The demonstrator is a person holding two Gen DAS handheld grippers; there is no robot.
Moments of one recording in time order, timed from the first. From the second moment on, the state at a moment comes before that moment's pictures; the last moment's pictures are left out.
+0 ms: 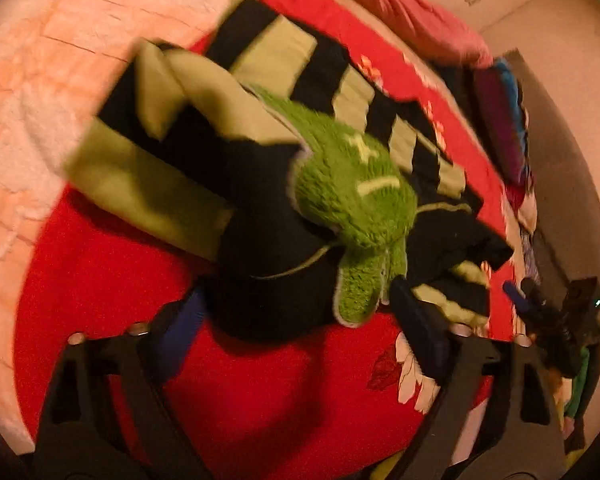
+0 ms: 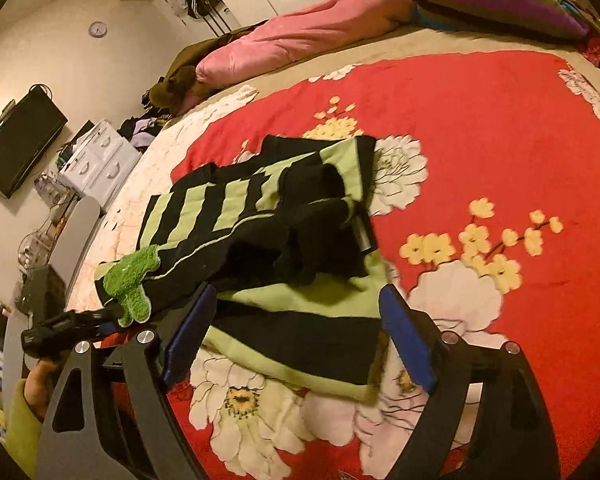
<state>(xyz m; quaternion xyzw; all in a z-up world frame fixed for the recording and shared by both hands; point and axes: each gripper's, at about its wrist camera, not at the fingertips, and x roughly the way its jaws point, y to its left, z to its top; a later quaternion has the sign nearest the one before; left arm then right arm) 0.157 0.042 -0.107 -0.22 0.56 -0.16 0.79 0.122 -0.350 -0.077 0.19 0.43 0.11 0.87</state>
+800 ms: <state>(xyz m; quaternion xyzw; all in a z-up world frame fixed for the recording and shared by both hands) 0.208 0.078 -0.028 -0.28 0.36 -0.04 0.89 0.141 -0.322 -0.065 0.08 0.40 0.11 0.90</state>
